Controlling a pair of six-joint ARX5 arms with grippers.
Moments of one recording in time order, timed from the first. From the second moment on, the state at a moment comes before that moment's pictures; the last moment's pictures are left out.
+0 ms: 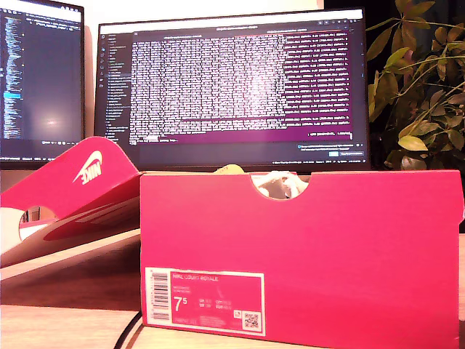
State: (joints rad) left arm 0.01 0.00 0.04 -0.28 -0.04 -0.07; right arm 0.04 0.01 0.01 -0.17 0.14 -0.05
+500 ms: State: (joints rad) left arm 0.01 0.00 0.04 -0.27 0.01 -0.21; right arm 0.04 0.01 0.01 -0.17 0.11 0.12
